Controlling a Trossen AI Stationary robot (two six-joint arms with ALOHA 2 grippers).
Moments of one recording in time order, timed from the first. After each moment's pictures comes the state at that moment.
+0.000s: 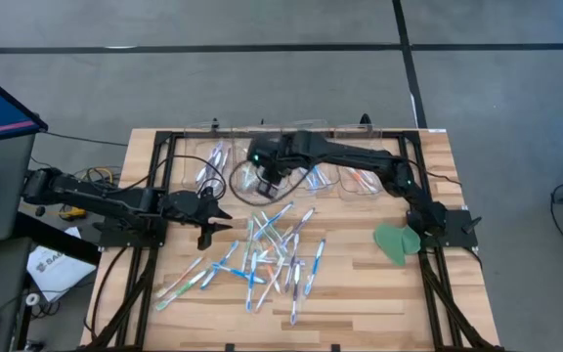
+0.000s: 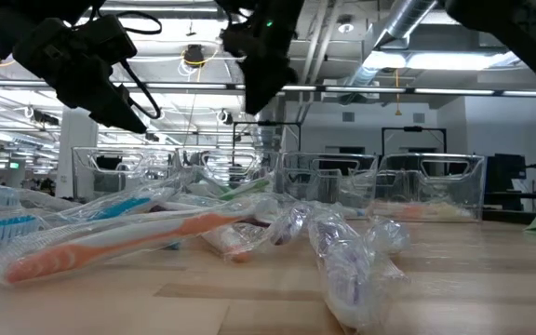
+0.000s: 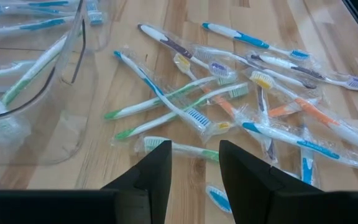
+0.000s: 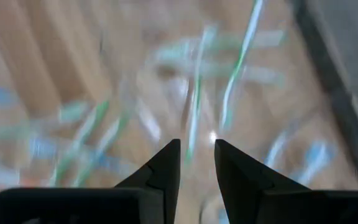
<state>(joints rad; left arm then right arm) -0.08 0.84 0.38 -0.16 -0.10 -0.16 -0.15 2.25 2.34 -1.28 0.21 0.19</state>
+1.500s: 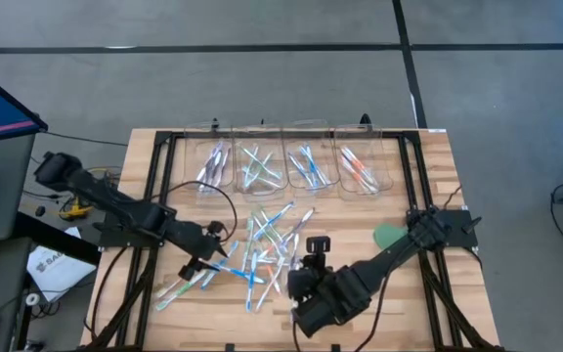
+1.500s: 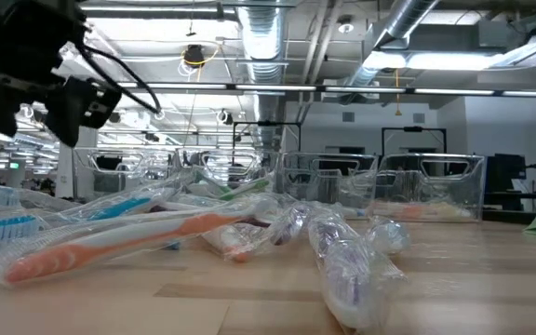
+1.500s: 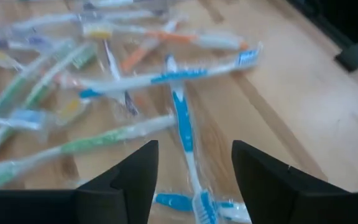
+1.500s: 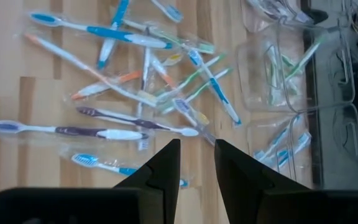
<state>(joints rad) -0.39 1.02 0.38 -0.10 0.05 0.07 0.60 2.19 2.32 -1.56 0.66 0.47</state>
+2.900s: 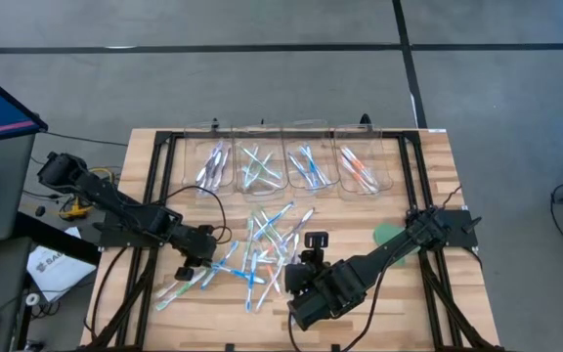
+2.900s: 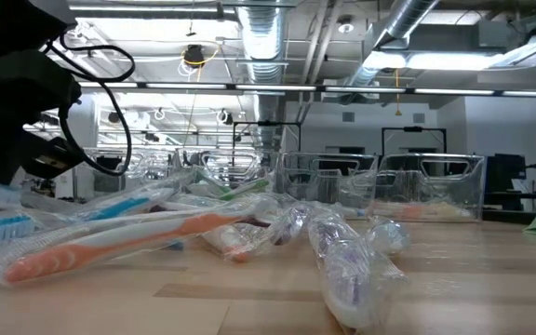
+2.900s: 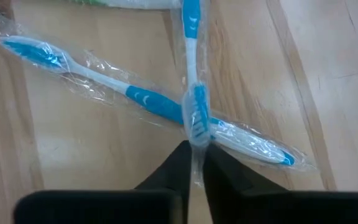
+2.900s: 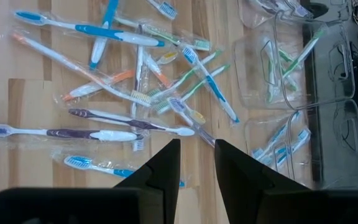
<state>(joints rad) -0.39 1.09 0.32 -0.22 0.13 -0.23 0.58 2.19 2.32 -1.56 0.65 0.47</state>
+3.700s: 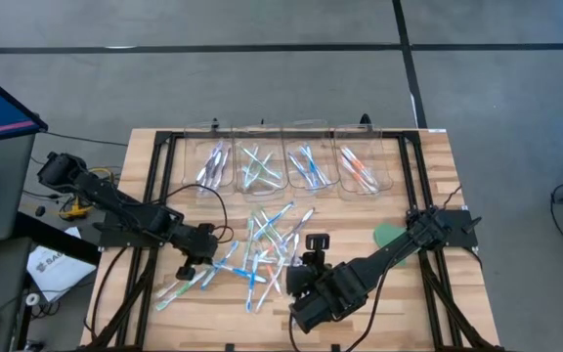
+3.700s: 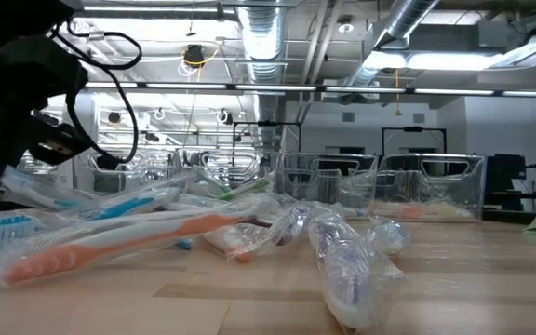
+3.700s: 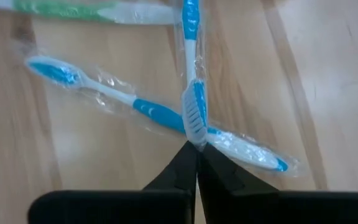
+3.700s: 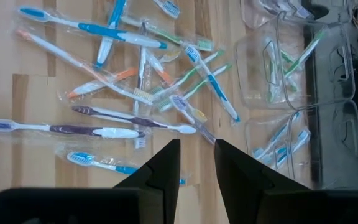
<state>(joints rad) -0.39 1.09 0.40 -0.32 0.10 -0.22 0.59 2.19 2.32 -1.57 0.65 0.46</state>
